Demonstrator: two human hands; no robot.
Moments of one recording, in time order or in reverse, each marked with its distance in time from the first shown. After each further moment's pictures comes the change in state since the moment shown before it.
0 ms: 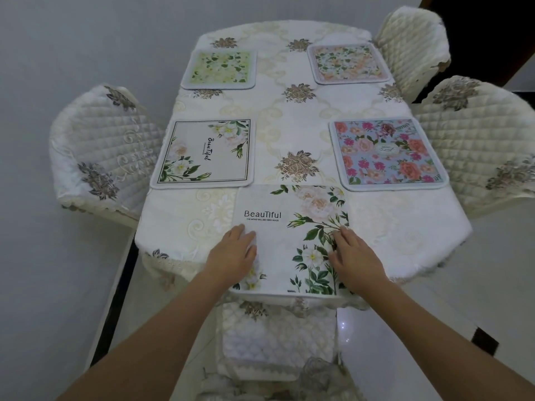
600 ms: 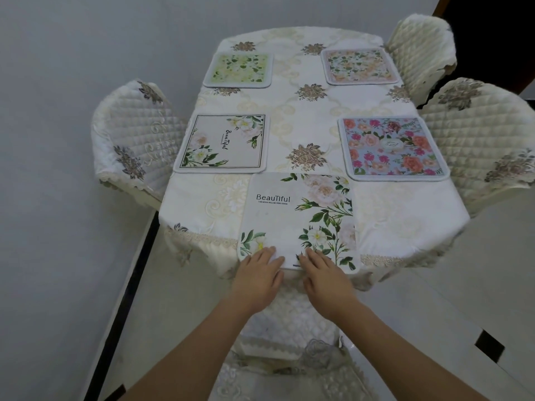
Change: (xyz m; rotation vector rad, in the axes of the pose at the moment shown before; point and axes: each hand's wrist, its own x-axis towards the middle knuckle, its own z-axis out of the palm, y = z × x) left_hand -0.101 0.041 0.047 0.137 -0.002 0.126; right_hand -0.090 -0.060 0.043 0.000 -0.065 -0.234
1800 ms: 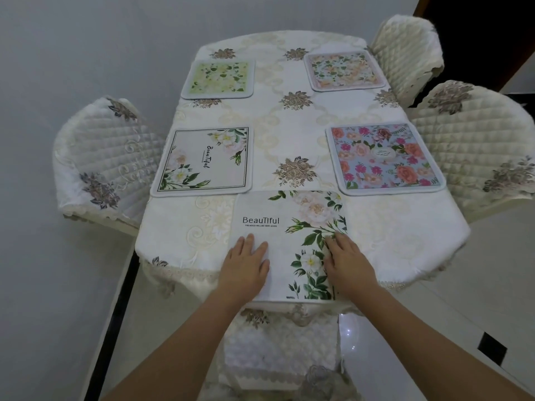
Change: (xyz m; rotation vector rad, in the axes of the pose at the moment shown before) left_hand 0.088 -0.026 -0.026 0.030 -0.030 -0.127; right_hand 0.074 0.068 -0.044 0.085 0.100 0.251
